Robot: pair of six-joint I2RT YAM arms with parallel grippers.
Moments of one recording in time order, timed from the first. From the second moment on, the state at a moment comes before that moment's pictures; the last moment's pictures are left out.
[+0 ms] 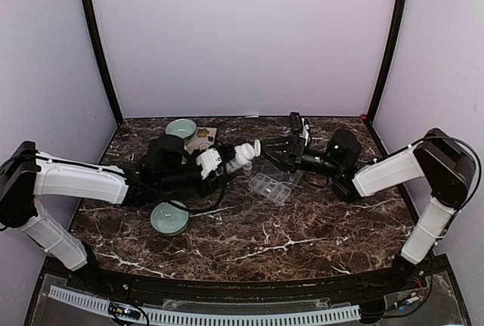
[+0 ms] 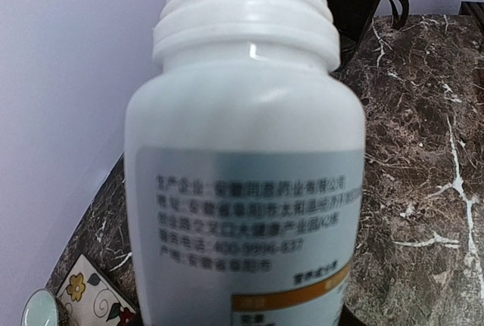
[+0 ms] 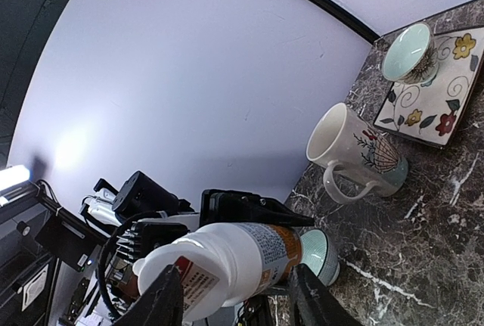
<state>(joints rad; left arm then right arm) -0.87 1.48 0.78 0.36 0.07 0.46 0.68 1.69 0.72 1.14 -0.65 1.14</state>
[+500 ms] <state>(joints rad) -0.86 1.49 0.81 0.34 0.08 0.46 0.72 1.72 0.78 1.13 -0.66 1.14</state>
